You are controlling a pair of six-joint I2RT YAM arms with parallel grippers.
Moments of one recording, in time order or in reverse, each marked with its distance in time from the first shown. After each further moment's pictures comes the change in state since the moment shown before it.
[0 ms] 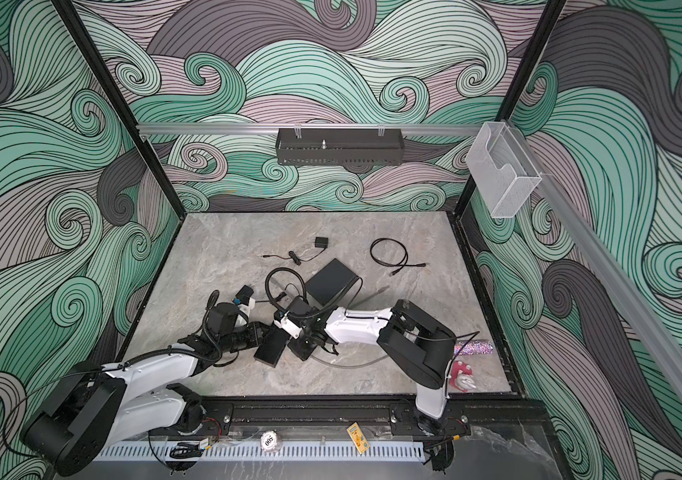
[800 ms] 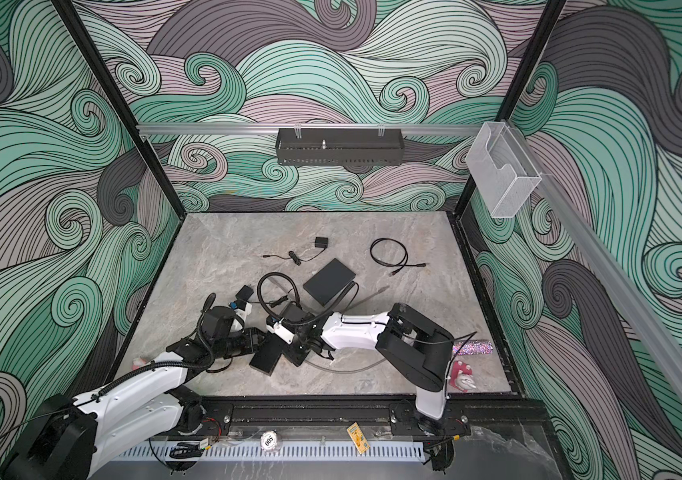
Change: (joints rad) left arm -0.026 -0.204 0.018 -0.298 -0.010 0.036; right arm 0.037 -0.011 -0.001 0.079 0.045 0.016
